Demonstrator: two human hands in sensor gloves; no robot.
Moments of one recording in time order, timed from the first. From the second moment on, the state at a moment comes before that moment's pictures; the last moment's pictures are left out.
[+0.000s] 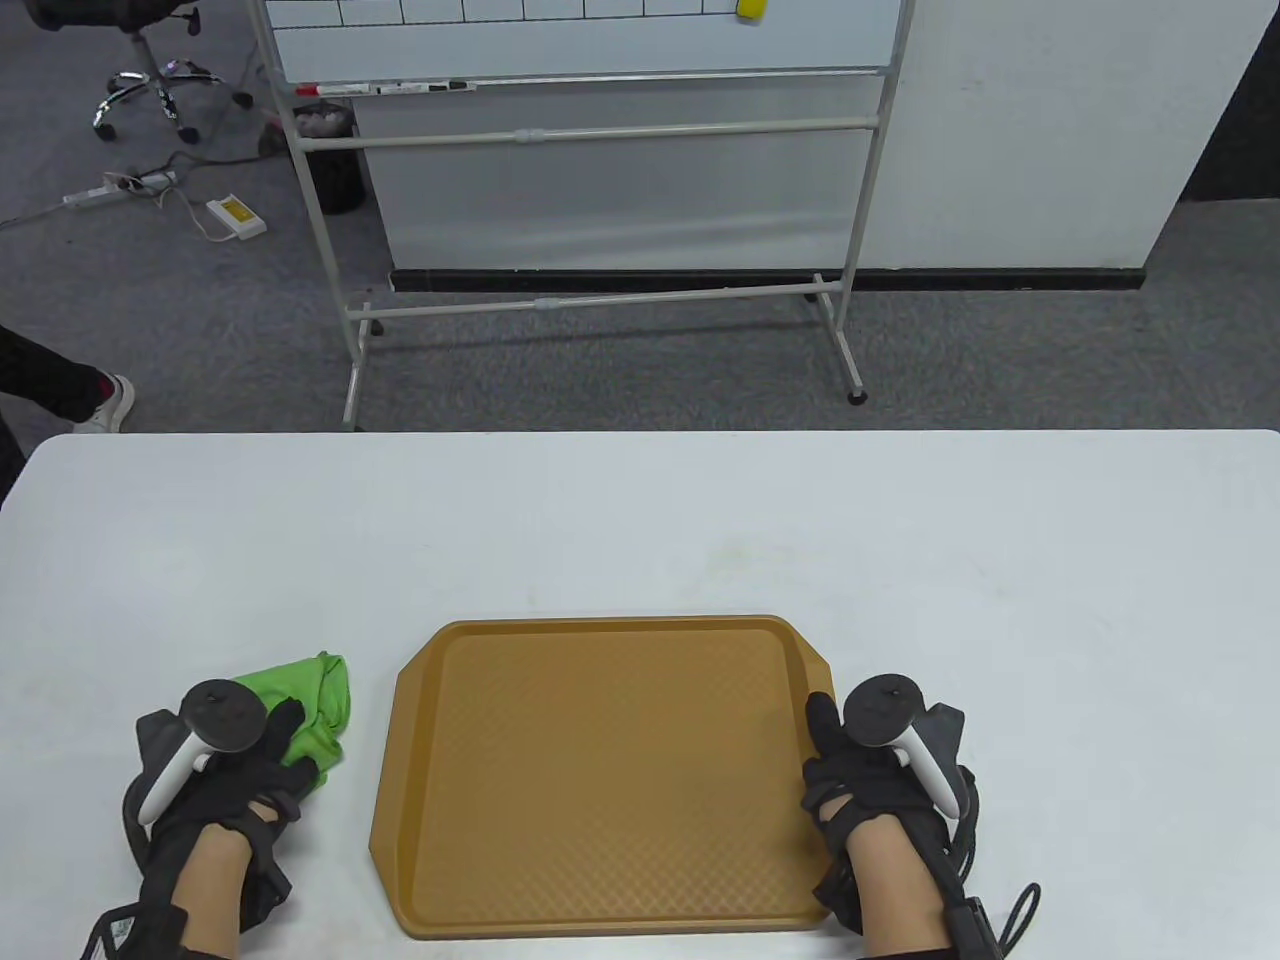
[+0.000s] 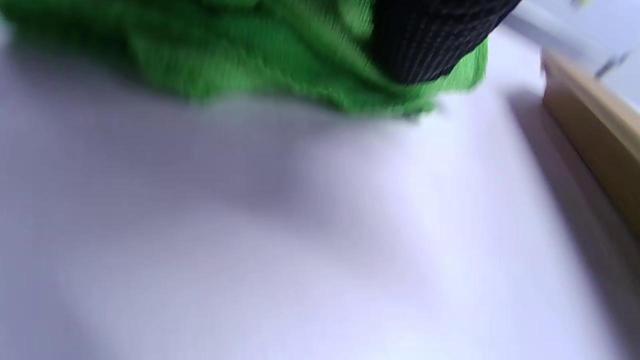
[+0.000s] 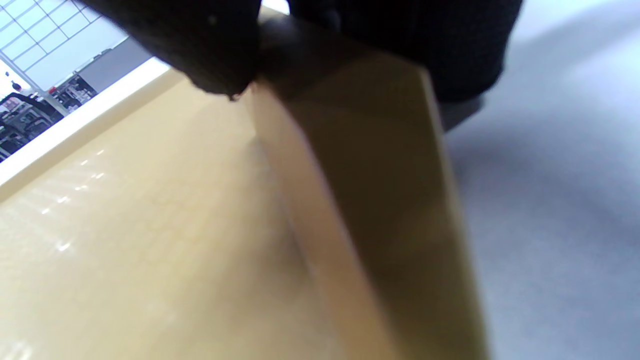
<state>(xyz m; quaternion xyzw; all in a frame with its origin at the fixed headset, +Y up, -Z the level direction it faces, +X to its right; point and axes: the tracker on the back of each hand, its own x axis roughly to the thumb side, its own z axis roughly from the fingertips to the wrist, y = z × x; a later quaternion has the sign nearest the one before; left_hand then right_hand) -0.396 -0.784 -0.337 -0.29 0.13 0.22 0.92 0.191 -0.769 -0.335 -0.14 0.21 0.93 0.26</state>
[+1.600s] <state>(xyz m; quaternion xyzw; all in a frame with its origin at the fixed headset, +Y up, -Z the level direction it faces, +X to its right) -0.221 -0.712 -0.286 -0.08 -0.41 0.16 0.89 0.071 -0.707 -0.296 0.35 -0.02 0.91 0.21</state>
